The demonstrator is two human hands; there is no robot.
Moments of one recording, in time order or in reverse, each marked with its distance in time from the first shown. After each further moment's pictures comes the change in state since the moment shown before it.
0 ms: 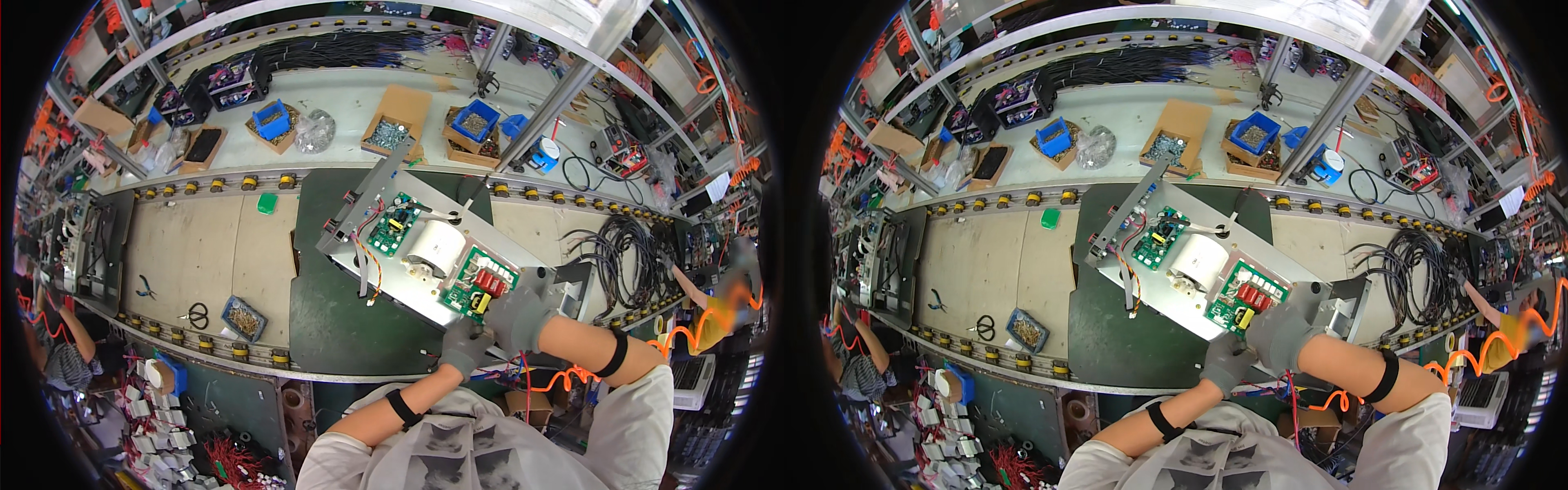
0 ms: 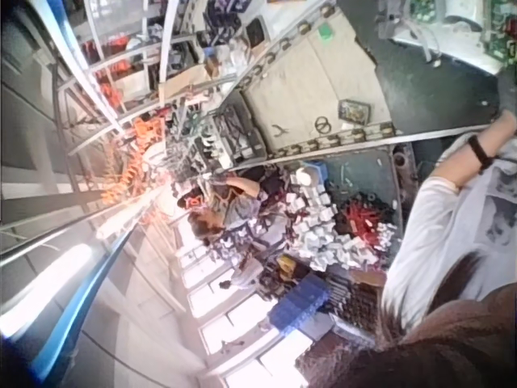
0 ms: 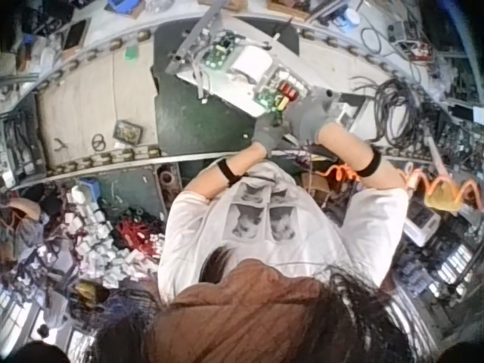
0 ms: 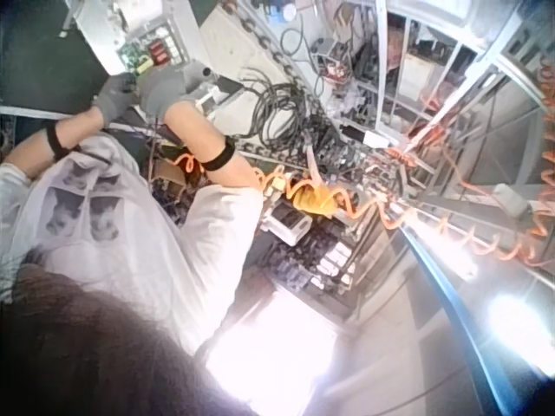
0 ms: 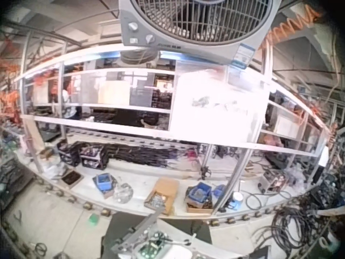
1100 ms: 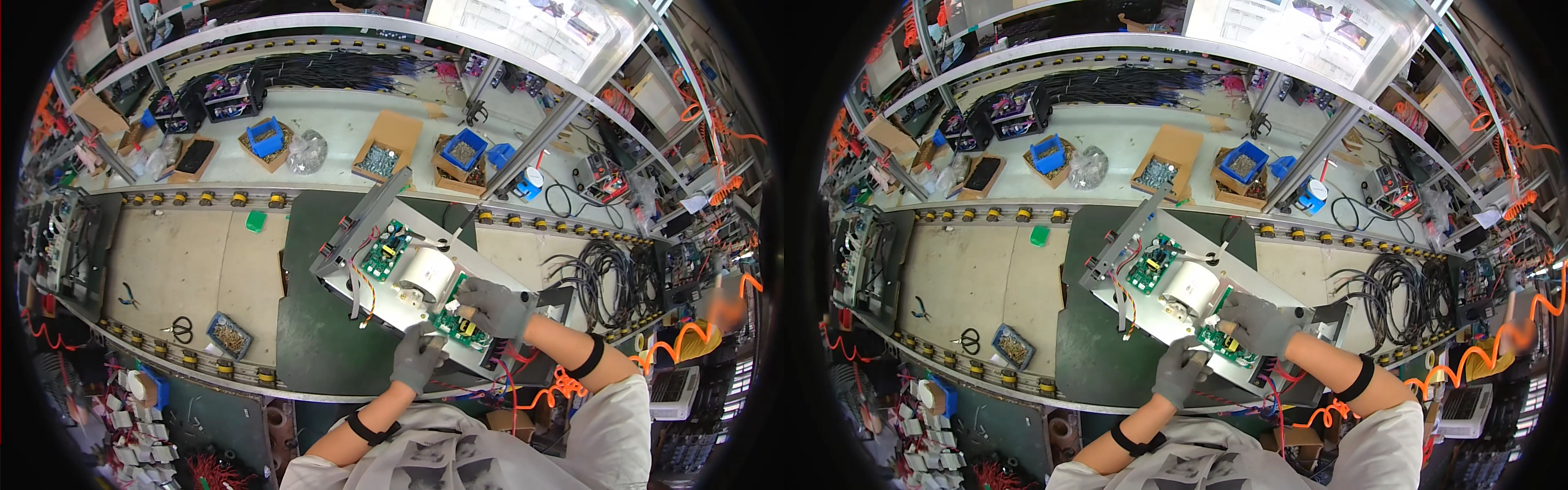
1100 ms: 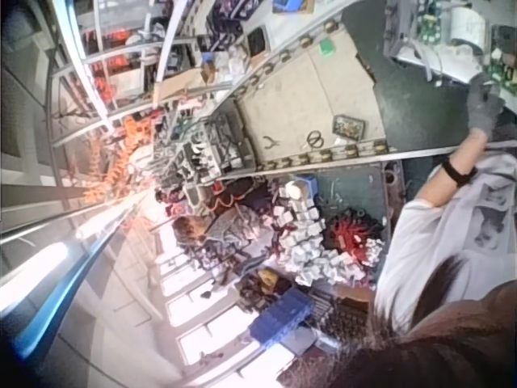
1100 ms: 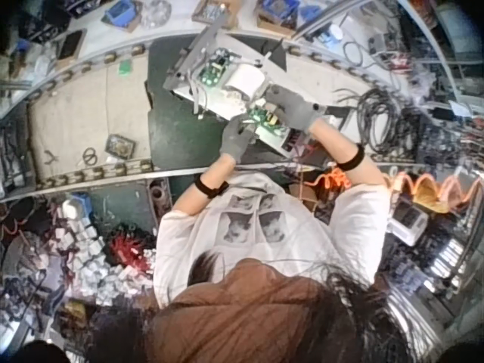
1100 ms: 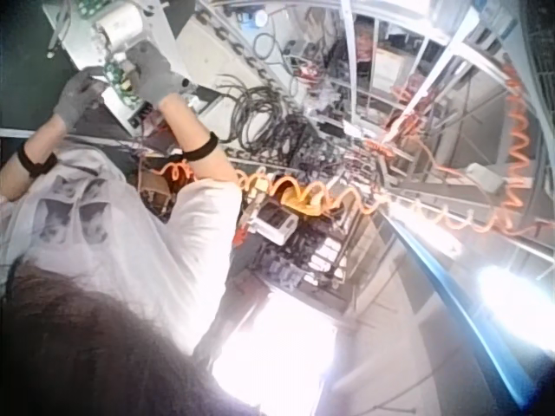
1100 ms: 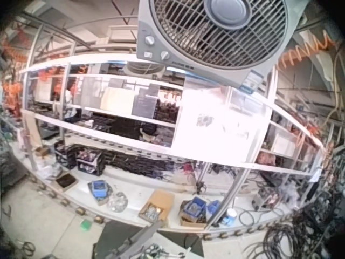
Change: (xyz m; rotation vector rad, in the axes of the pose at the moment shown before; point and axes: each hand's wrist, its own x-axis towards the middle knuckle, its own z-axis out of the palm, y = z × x) left_hand -0.005 0.028 -0.070 -0.454 0.017 -0.165; right_hand 0.029 0.029 0.001 0.667 0.509 -0.115
